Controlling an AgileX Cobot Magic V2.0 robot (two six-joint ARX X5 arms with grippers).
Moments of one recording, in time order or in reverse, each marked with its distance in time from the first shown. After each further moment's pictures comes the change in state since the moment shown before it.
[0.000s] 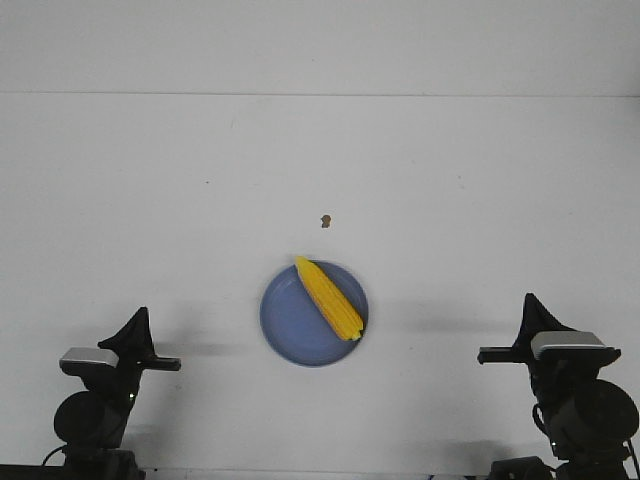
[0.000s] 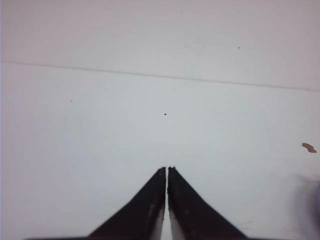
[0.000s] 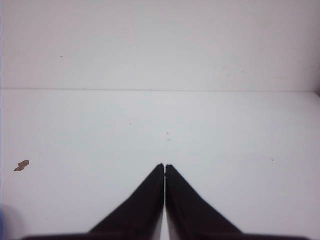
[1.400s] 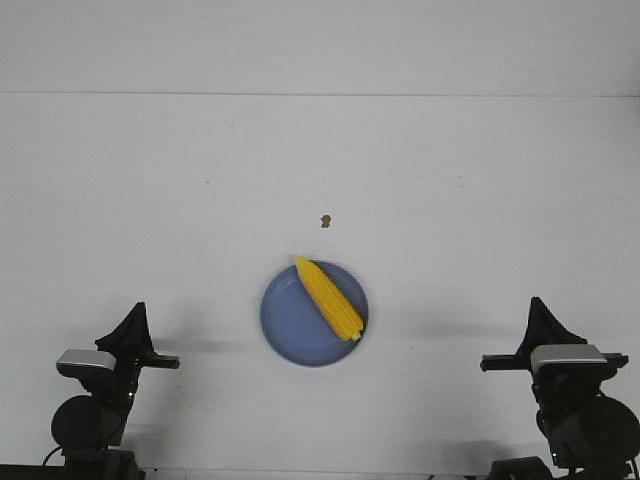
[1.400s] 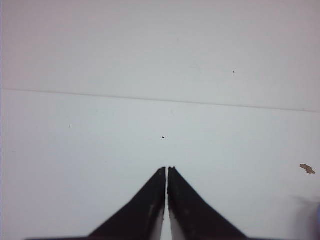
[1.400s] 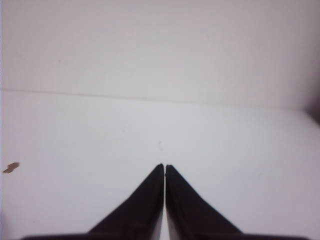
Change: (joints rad) left arm 0.000 -0.001 -0.014 0.093 0.000 0.011; right arm -0.013 -0.079 -0.039 0.038 0.007 -0.089
